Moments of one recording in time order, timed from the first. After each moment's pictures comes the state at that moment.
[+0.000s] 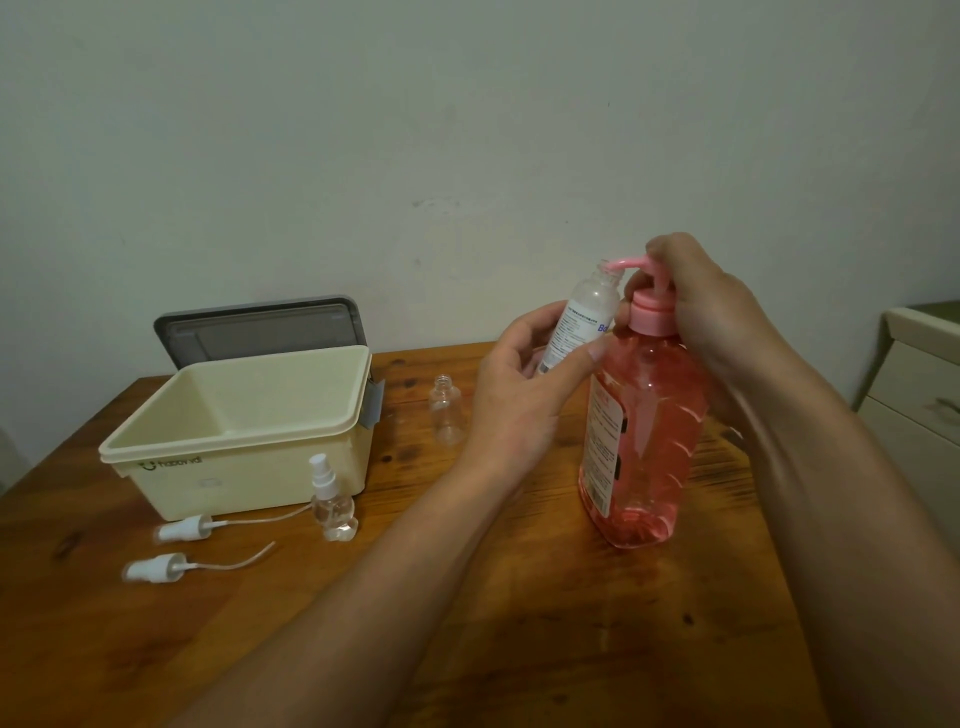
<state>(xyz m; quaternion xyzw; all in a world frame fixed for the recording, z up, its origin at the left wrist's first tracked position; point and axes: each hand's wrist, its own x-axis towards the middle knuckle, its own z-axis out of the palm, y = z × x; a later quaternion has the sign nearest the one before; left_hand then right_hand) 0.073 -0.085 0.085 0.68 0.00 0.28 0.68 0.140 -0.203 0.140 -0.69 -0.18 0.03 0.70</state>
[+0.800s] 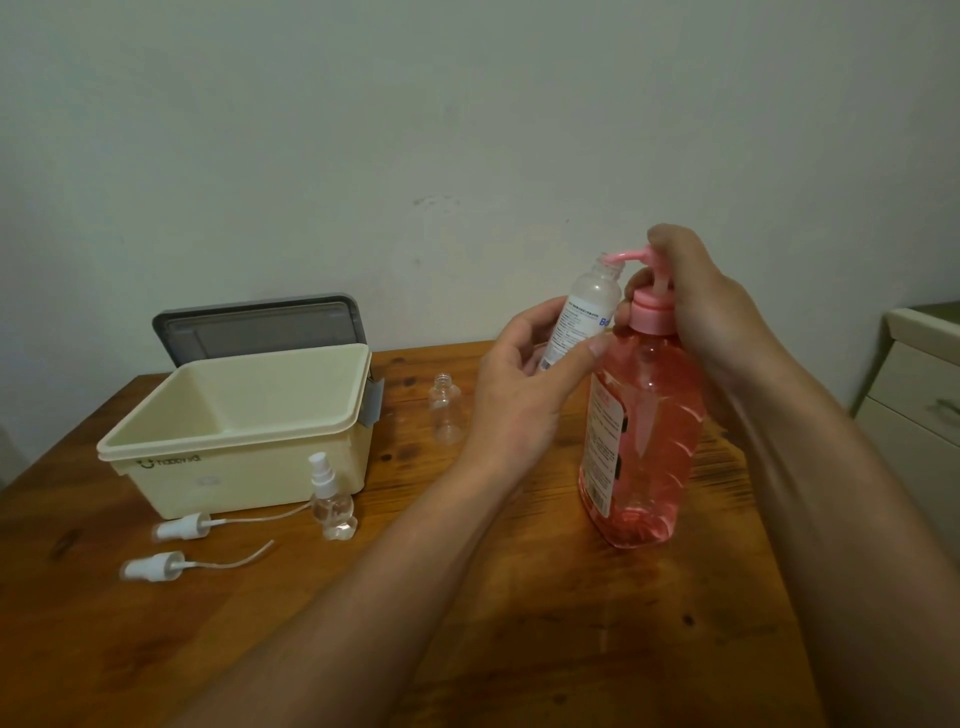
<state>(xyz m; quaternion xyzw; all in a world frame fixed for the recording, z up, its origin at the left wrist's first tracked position) 0.072 -0.085 0.087 0.68 -0.01 0.28 0.67 0.141 -0.203 0.138 -0.70 -0.17 0.02 0.69</state>
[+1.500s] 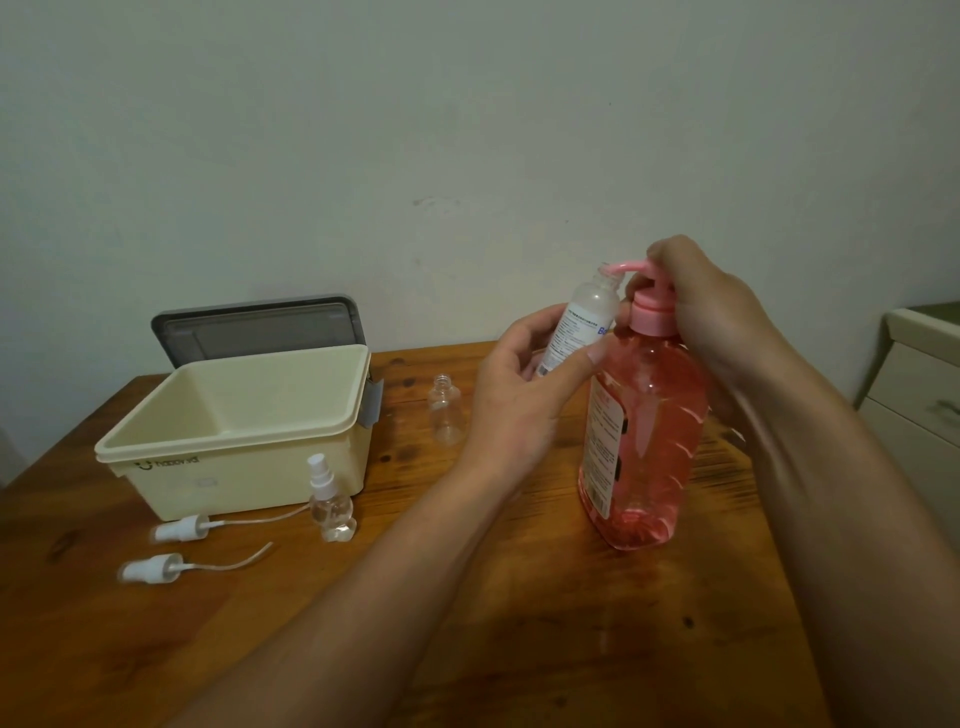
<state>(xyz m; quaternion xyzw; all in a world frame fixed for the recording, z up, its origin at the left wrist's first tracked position) 0.073 -0.086 0.085 0.68 0.00 0.28 0.68 0.142 -0.202 0.139 -0.69 -0.18 0.03 0.70</state>
